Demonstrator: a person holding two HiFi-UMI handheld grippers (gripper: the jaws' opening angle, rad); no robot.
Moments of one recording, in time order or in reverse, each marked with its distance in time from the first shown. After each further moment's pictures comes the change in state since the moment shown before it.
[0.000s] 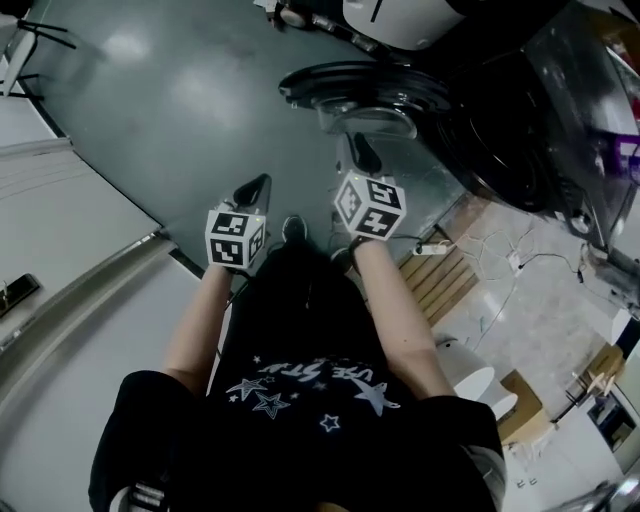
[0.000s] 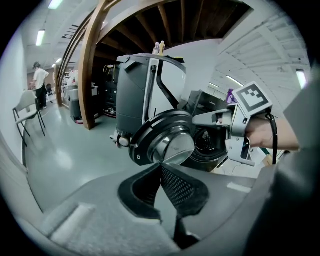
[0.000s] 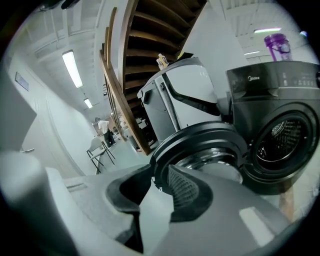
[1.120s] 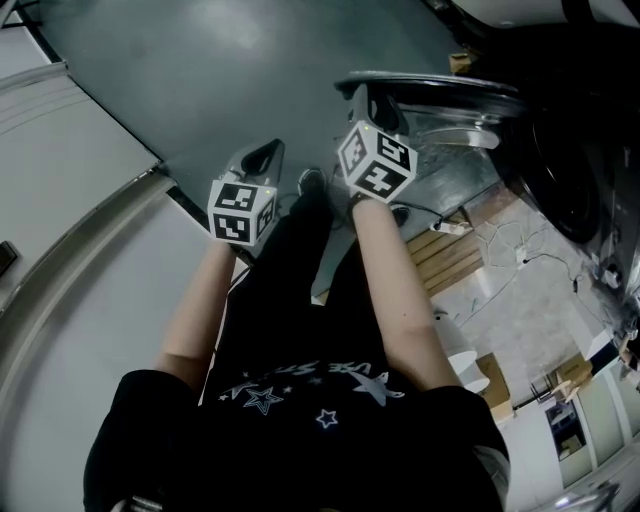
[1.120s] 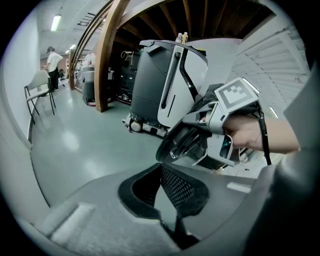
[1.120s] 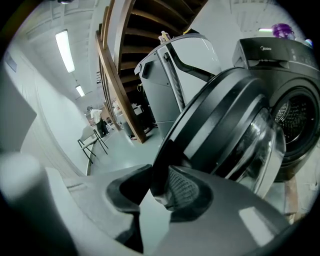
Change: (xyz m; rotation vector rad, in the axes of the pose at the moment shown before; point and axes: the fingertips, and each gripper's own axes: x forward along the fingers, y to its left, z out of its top) left arm 0.025 0.073 -0.086 -0.144 0.075 0.055; right arm 0.111 0.038 -0.096 -0.004 0.106 -0.071
